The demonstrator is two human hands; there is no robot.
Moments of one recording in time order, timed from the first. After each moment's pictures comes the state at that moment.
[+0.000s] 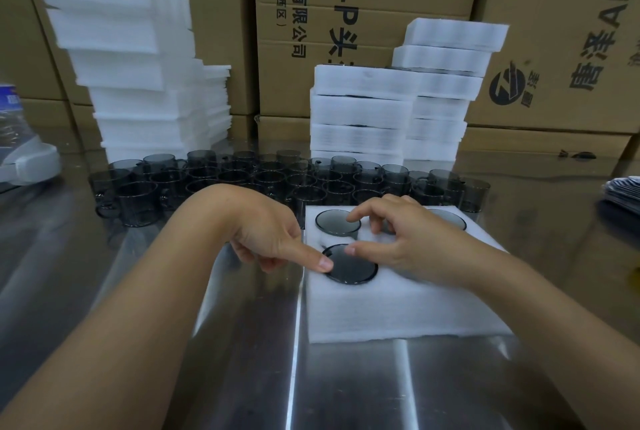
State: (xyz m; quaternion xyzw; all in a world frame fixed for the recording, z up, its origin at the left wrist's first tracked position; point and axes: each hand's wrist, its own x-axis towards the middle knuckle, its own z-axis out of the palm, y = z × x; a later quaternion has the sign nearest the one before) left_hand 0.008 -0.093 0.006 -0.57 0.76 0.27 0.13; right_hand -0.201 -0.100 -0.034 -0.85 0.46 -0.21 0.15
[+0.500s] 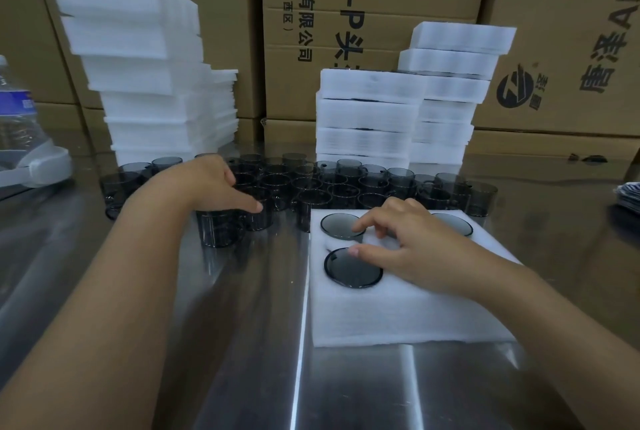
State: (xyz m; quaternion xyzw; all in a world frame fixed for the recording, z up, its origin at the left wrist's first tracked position) left_hand 0.069 -0.107 0.013 -0.77 0.62 0.11 -0.13; right_hand -0.201 -0.096 -0.034 -0.86 0.46 -0.19 0.10
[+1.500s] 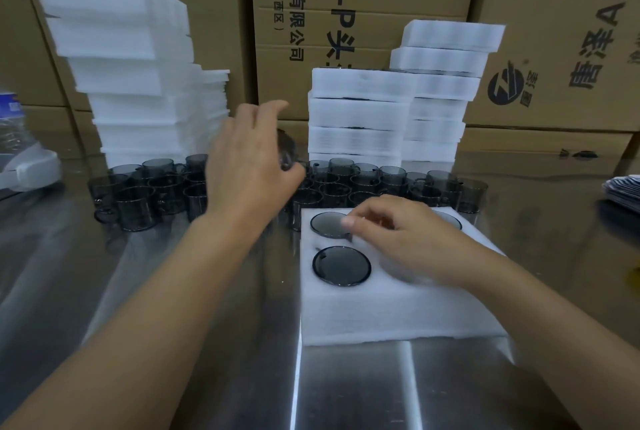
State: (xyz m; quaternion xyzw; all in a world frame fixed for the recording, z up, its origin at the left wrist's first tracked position) left_hand -0.002 -0.104 -0.003 -0.60 0.64 -0.20 -0.43; right_hand -0.201 -0.095 -0.030 -0.82 0.47 -0.28 0.17
